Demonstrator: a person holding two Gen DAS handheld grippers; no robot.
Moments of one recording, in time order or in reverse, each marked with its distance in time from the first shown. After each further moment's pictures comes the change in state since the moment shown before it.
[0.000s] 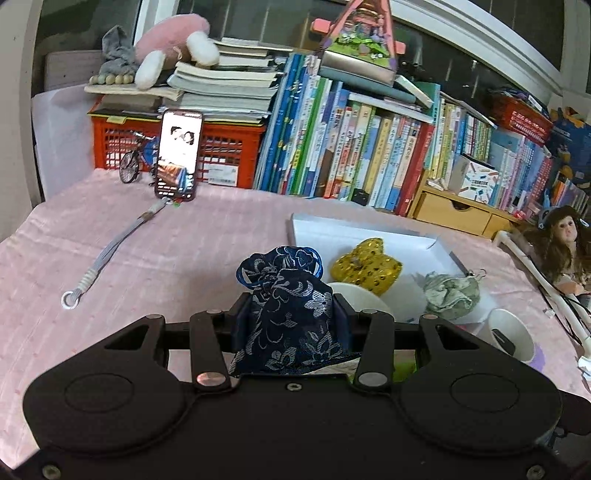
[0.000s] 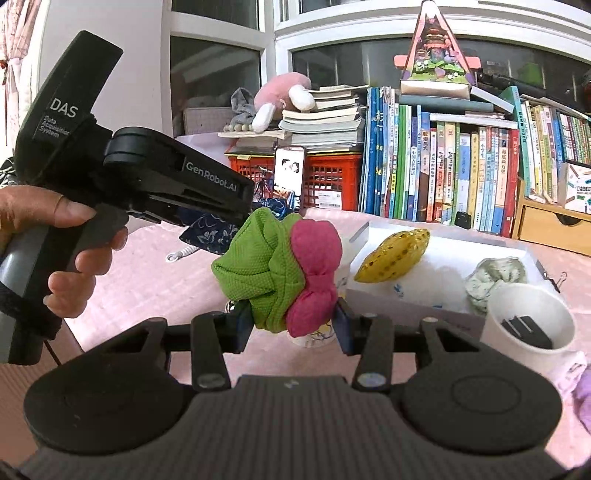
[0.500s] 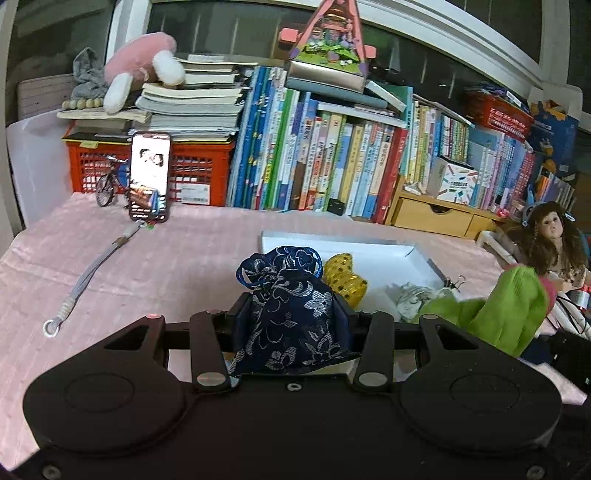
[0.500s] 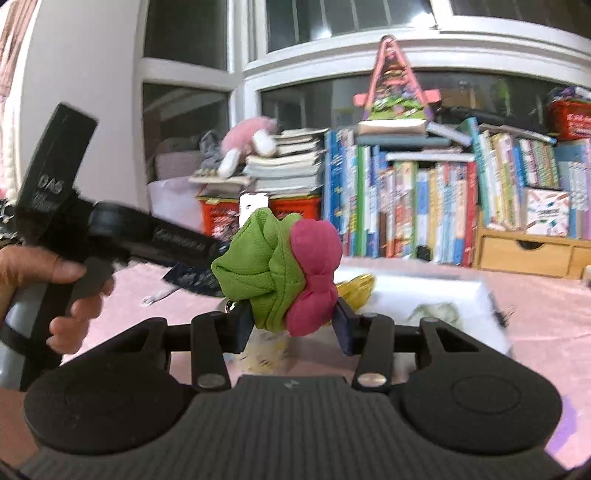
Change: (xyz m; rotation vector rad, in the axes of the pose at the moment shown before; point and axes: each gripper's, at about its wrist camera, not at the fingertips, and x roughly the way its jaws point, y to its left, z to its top) left arm 0.002 -0.031 0.018 0.055 -0.020 -0.041; right arm -0.038 -0.045 0.032 0.030 -0.112 -0.093
